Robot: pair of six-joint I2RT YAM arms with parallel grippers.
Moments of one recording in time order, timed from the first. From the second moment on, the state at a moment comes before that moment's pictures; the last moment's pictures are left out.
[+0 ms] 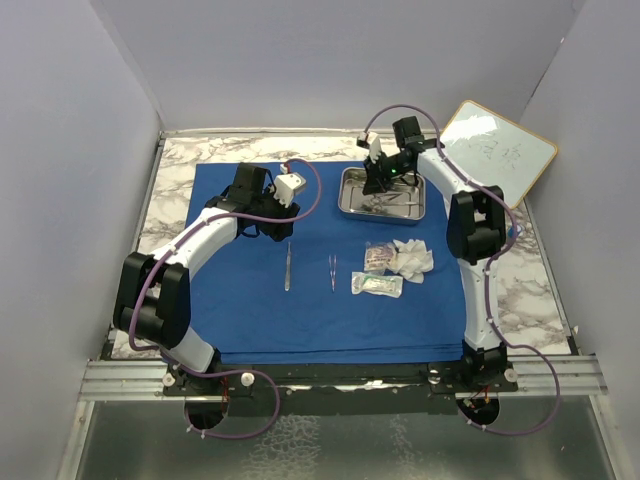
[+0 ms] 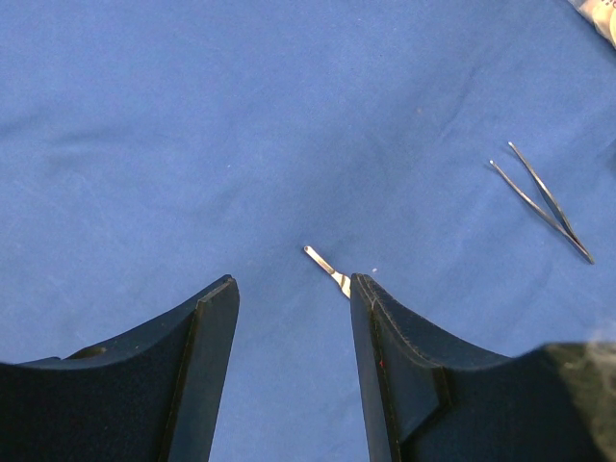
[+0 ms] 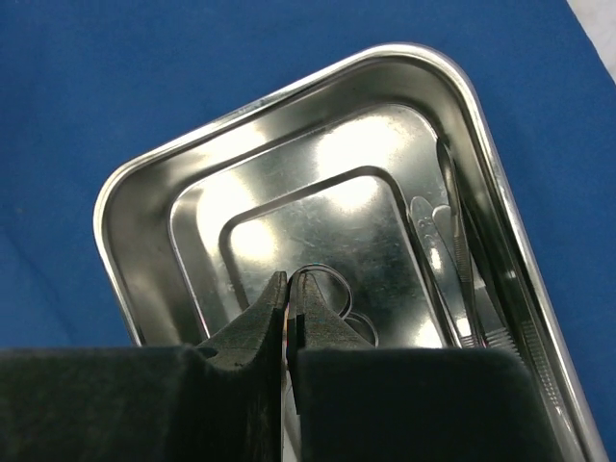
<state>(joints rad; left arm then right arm) -0.33 1.56 1.09 -0.40 0.37 0.32 0.25 2.35 2.02 -0.70 -0.67 -0.57</state>
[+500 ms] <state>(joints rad) -0.33 1.56 1.09 -0.38 0.38 0.32 0.29 2.27 1.94 -0.67 -0.73 -0.54</state>
